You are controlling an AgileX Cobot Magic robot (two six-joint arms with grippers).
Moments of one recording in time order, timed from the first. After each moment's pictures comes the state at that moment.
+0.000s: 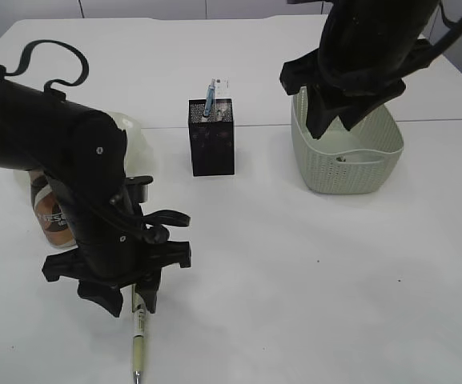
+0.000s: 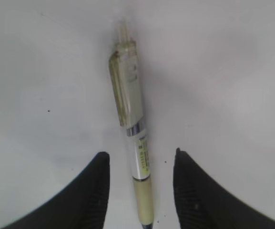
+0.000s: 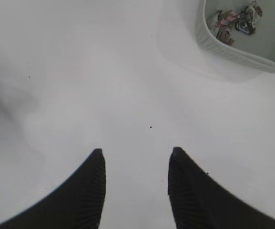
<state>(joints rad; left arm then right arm) -0.63 1.93 -1.13 -0.08 0.81 -0.67 0.41 1.75 -1.66 -0.01 1.23 0.08</state>
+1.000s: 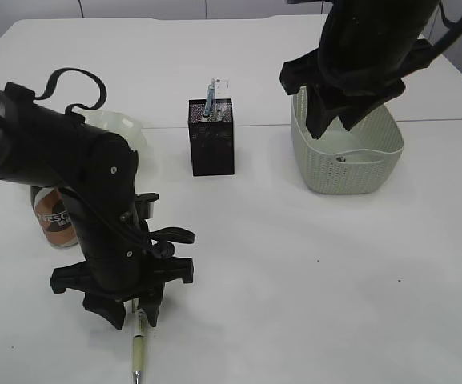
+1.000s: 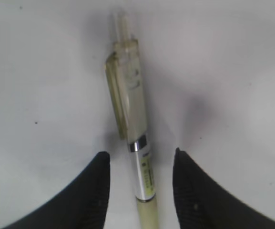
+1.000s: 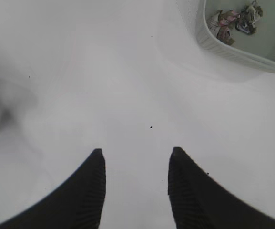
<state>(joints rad) -0.63 2.00 -1.13 -0.09 0.79 -0.65 0.41 1.75 -1.66 -0.01 1.23 0.08</state>
